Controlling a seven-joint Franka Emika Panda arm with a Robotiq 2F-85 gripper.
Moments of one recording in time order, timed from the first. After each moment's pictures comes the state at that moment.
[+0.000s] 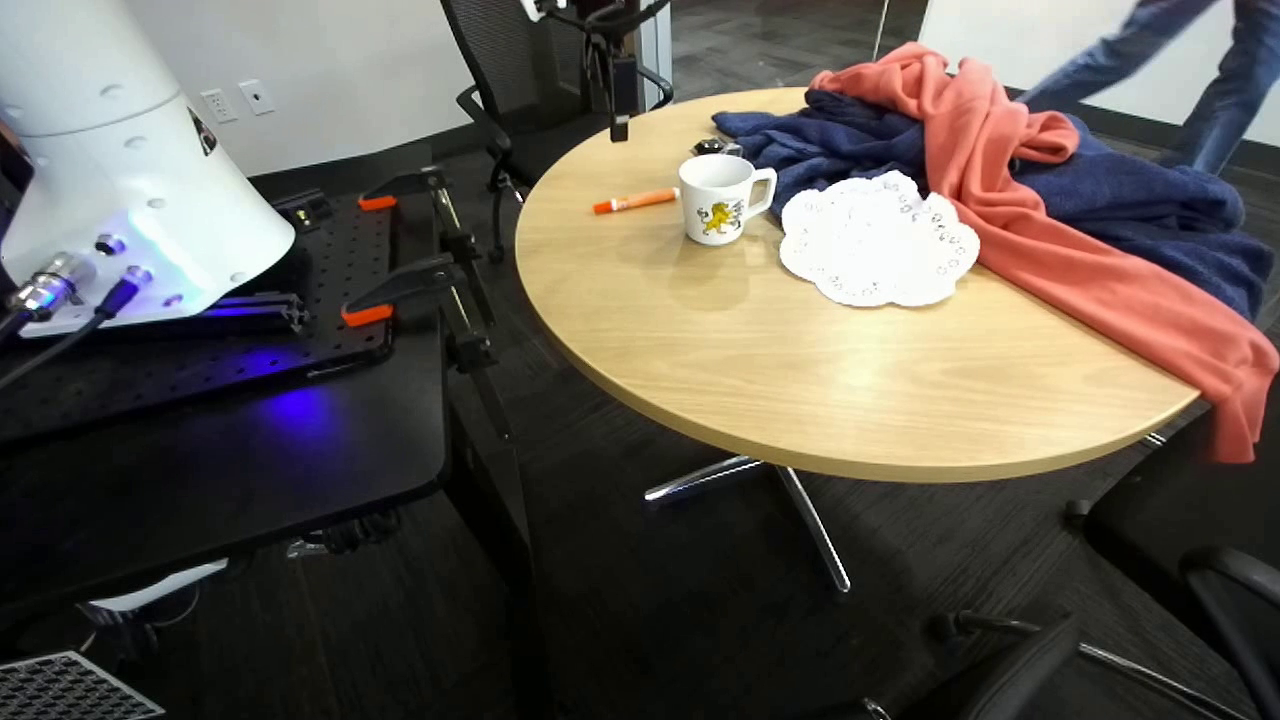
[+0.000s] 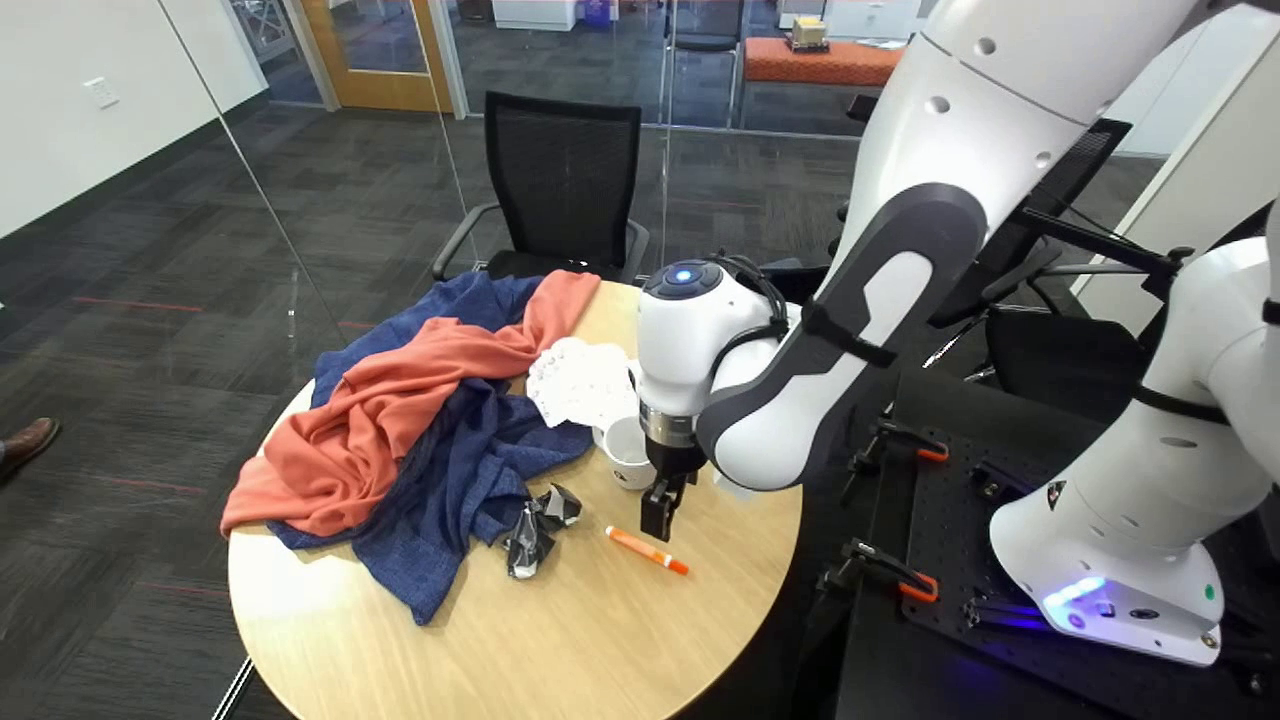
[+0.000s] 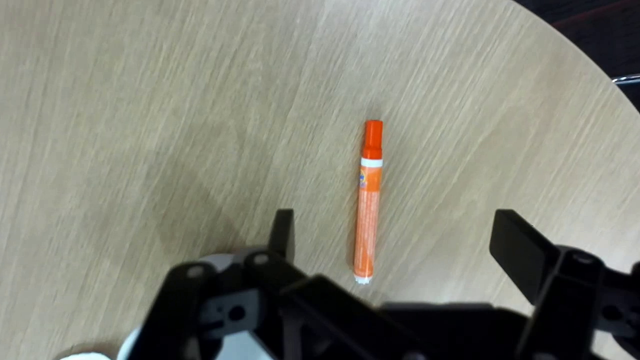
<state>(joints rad) 0.15 0.34 0.12 -2.48 0.14 2.78 0.13</state>
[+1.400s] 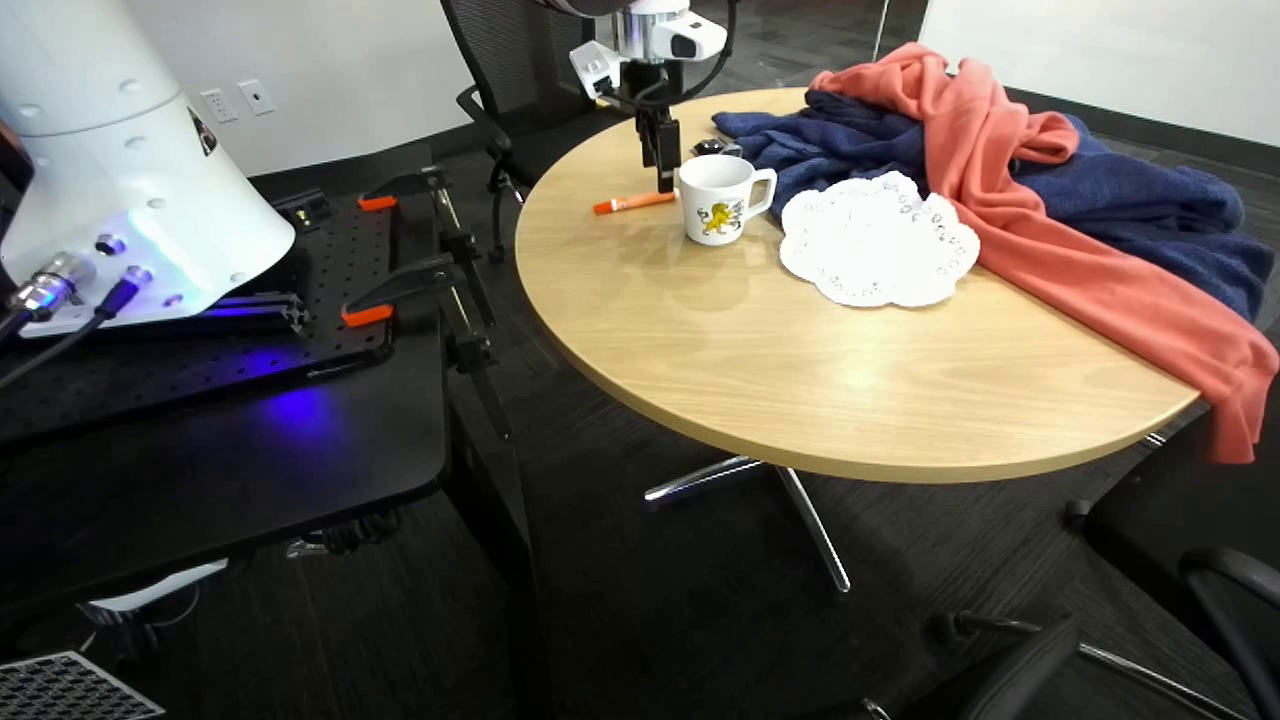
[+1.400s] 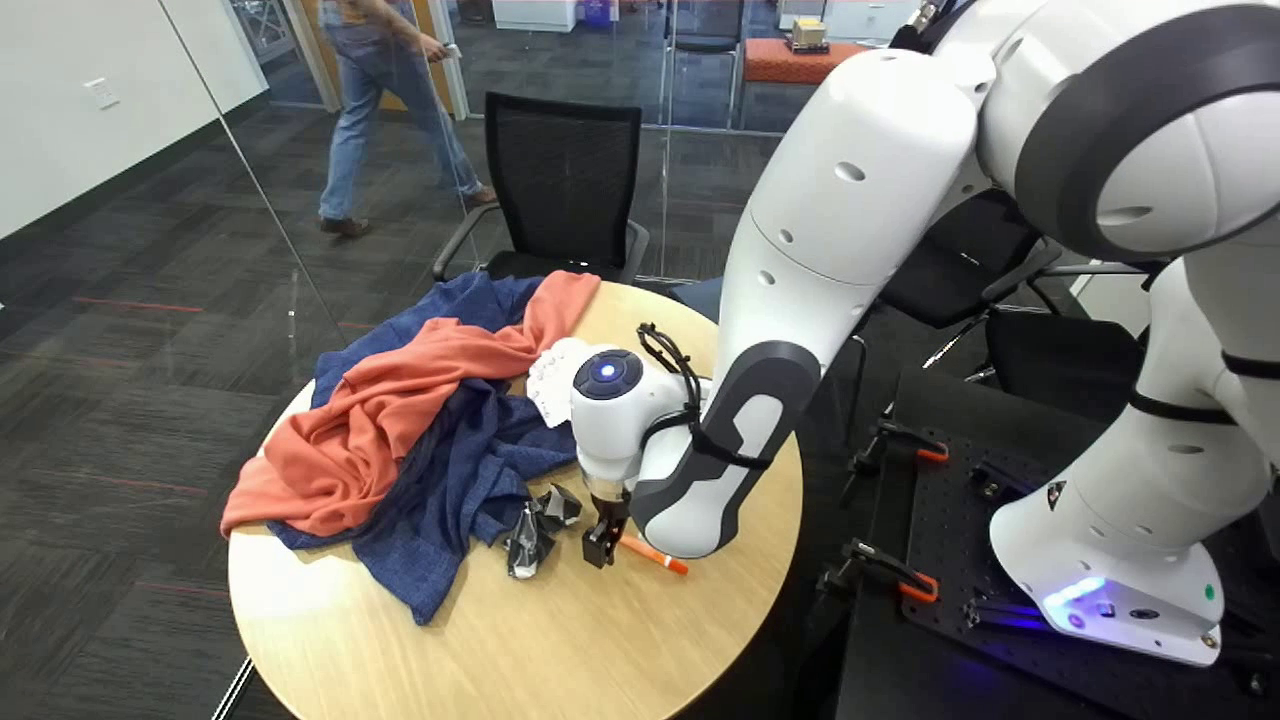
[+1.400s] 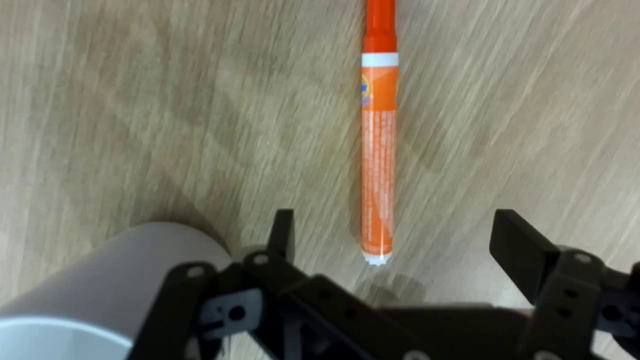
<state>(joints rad) 0.35 0.71 -0.05 -2.17 0.06 2.86 0.32</state>
